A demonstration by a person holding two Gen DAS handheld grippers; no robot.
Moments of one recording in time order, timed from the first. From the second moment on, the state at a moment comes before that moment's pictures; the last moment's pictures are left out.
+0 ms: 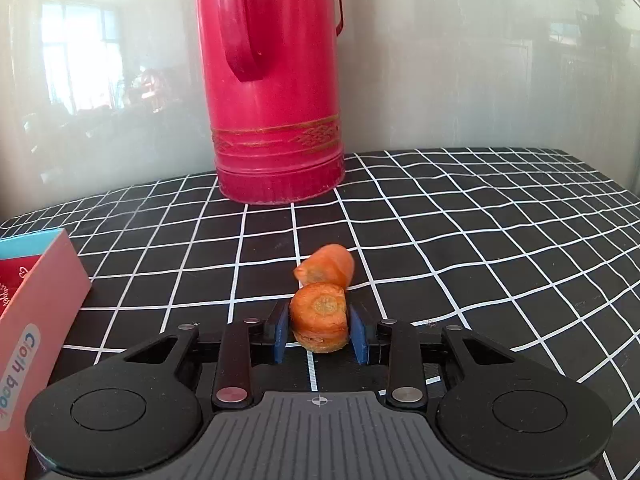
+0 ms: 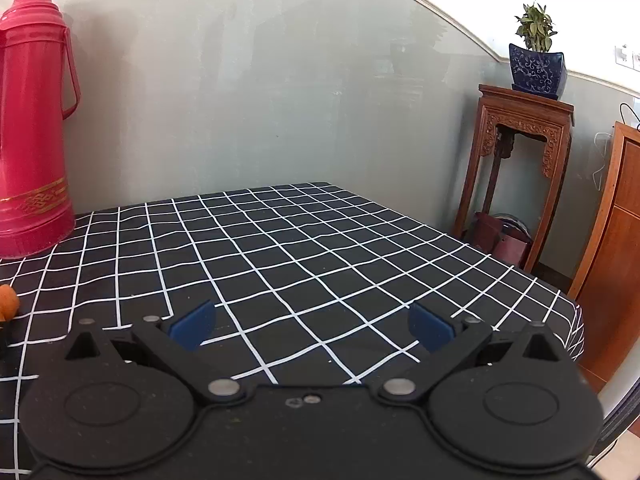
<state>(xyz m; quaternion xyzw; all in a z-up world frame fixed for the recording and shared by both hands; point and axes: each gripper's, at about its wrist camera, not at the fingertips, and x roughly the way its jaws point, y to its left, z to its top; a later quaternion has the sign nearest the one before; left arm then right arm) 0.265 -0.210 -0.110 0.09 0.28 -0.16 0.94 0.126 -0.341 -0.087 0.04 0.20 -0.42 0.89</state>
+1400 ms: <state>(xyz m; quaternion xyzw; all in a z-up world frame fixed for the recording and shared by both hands) 0.242 0.006 -0.061 -0.02 0.26 0.08 0.96 0.155 -0.232 -0.071 0.00 0.18 -0.27 0.95</state>
